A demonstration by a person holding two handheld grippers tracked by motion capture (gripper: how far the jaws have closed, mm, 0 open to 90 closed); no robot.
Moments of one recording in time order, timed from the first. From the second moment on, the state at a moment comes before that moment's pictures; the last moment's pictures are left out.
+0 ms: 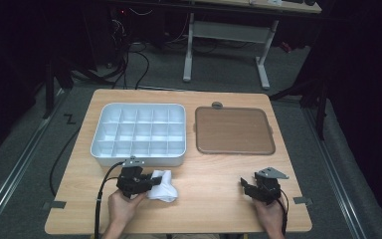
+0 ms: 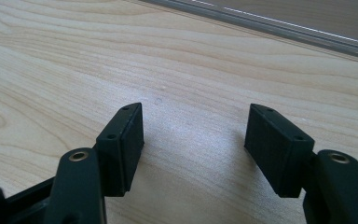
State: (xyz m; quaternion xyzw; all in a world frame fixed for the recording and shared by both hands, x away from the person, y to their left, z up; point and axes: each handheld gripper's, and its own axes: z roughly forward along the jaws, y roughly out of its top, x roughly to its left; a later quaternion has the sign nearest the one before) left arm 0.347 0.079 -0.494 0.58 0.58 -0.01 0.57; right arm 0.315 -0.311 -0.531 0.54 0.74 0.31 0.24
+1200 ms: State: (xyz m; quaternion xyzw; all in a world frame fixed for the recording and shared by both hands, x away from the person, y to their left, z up) left arm 0.346 0.100 -0.450 0.57 0.56 -0.04 0.60; right arm 0.318 -0.310 -0.531 0.54 0.74 0.32 0.24
